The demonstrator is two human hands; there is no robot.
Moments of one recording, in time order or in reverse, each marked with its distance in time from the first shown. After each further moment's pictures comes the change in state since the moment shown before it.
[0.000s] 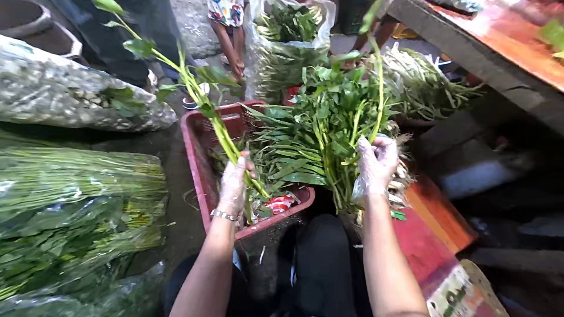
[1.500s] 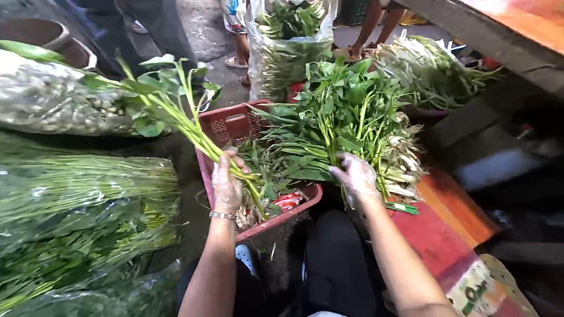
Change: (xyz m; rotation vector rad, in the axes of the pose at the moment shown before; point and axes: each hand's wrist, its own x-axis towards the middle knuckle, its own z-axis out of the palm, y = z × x) left_hand 0.008 0.000 -0.022 -0.165 -0.011 0.199; right_hand -0.007 0.029 0.004 -0.880 -0.636 0.129
